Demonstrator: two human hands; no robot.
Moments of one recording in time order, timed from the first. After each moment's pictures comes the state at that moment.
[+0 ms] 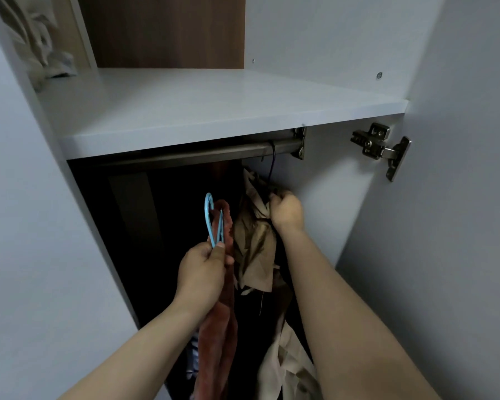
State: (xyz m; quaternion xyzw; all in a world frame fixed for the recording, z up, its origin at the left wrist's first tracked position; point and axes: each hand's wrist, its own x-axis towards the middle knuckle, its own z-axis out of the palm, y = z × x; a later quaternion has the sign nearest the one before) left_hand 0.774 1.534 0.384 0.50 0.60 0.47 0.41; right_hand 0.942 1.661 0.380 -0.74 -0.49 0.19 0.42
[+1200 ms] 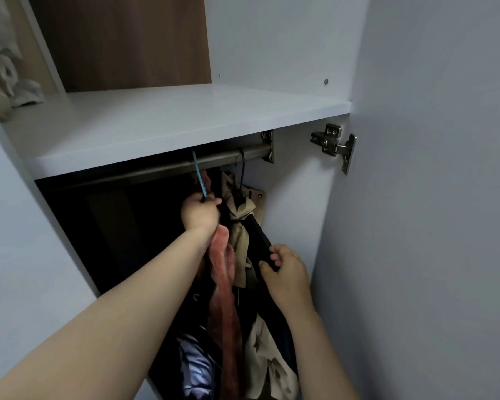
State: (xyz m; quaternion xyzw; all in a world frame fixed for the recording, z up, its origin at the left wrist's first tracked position) left_hand 0.824 1.641 0.415 0.44 0.58 0.55 0.41; right_hand 0.944 1.522 0.331 -0.70 -0.50 0.17 0.48
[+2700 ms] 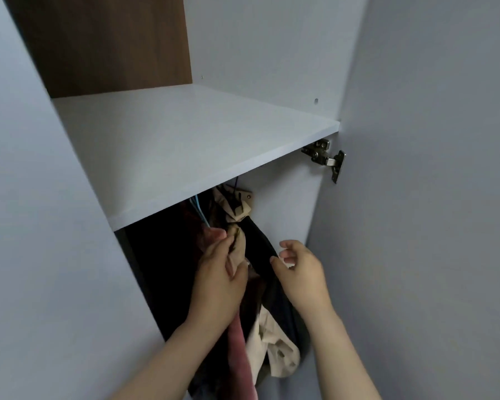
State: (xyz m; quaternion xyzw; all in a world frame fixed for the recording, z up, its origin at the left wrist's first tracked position) left_hand 0.768 1.501 0.430 0.73 0.46 0.39 0.32; right_hand 0.921 1.471 0.400 -0.74 -0.44 0.17 0.48
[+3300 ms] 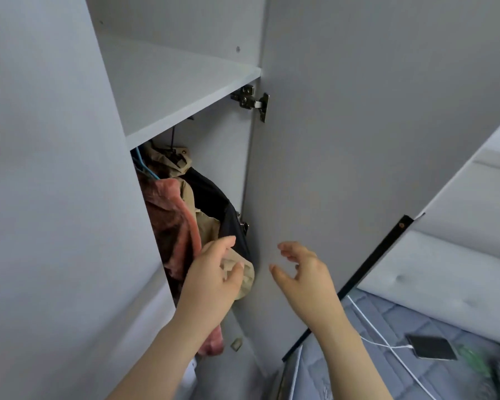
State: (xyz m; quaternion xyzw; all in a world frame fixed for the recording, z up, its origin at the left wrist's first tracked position) left_hand 0.699 1.411 0.413 0.82 0.30 0.26 0.42; right_hand 0.823 1.289 0.409 -0.85 -0.34 0.08 0.40
